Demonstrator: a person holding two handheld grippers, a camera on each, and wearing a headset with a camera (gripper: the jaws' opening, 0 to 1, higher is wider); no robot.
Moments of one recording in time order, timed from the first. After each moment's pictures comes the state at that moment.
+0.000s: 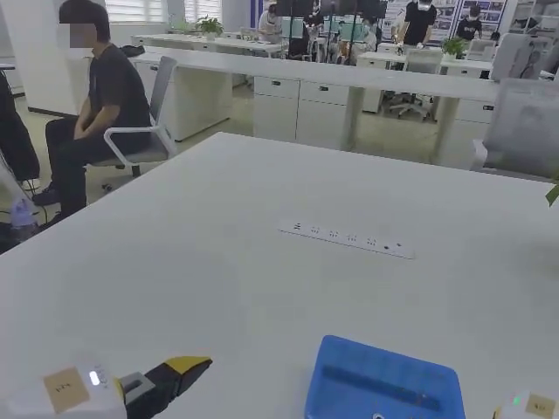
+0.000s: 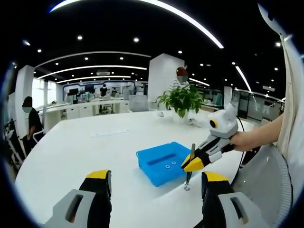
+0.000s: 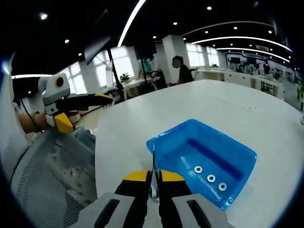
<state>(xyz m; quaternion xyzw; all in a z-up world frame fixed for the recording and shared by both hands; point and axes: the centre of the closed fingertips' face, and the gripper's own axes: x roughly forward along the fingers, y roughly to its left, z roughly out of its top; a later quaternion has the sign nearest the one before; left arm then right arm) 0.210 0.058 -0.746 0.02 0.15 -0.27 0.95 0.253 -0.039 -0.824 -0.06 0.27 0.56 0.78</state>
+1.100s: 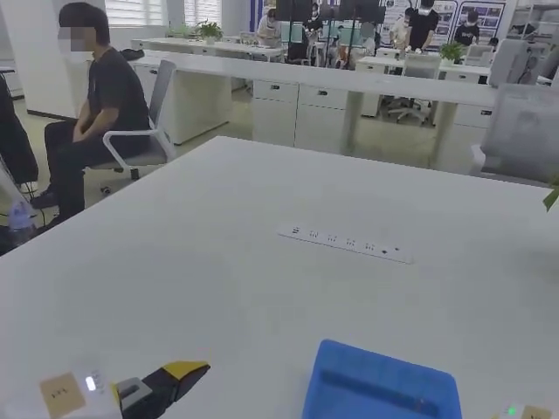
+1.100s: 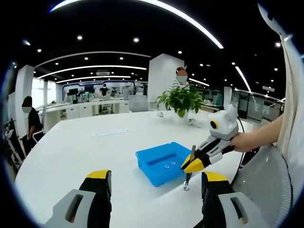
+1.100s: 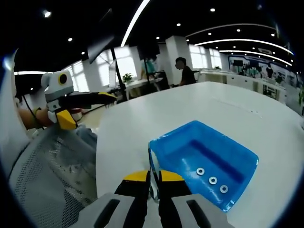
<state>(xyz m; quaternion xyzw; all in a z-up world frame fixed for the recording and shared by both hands) 0.210 0.058 -0.747 0.02 0.15 -0.27 0.95 0.246 -0.035 -0.823 -0.09 0.24 0.58 0.78</state>
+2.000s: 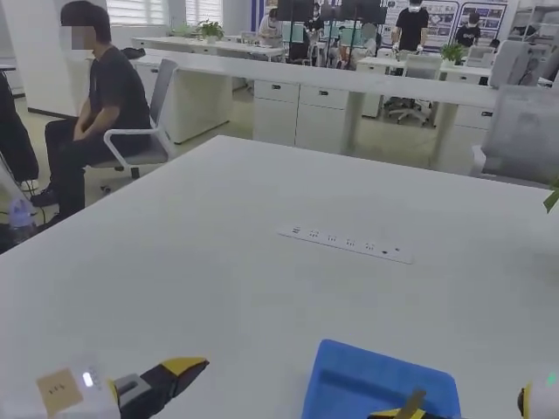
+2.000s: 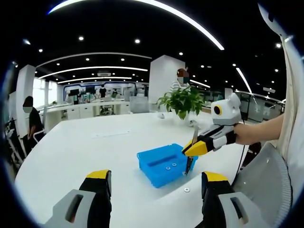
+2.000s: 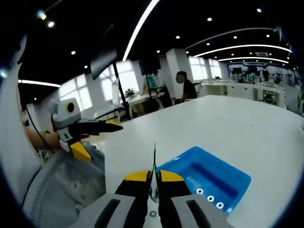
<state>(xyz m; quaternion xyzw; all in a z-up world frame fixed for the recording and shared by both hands) 0.210 0.059 -0.744 0.01 0.15 -0.26 0.95 0.257 -0.029 -0.766 -0.01 0.21 0.58 0.79</state>
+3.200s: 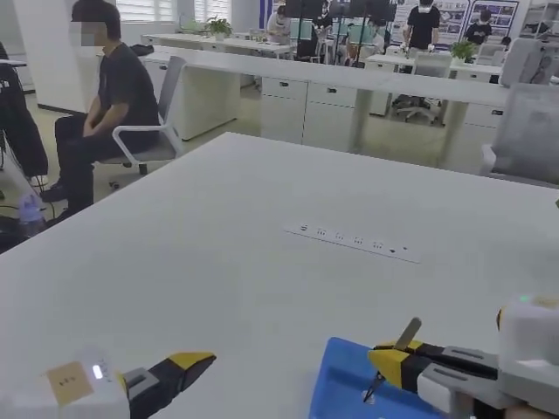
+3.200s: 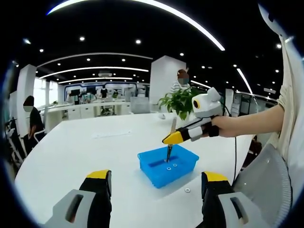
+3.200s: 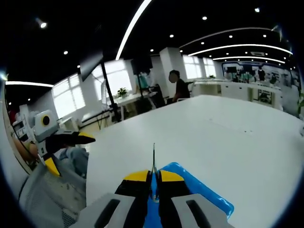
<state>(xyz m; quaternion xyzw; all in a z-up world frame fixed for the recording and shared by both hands) 0.211 0.061 -0.744 0.01 0.14 -0.26 0.95 0.325 -0.013 -0.768 -0.03 0.22 0.56 0.80</state>
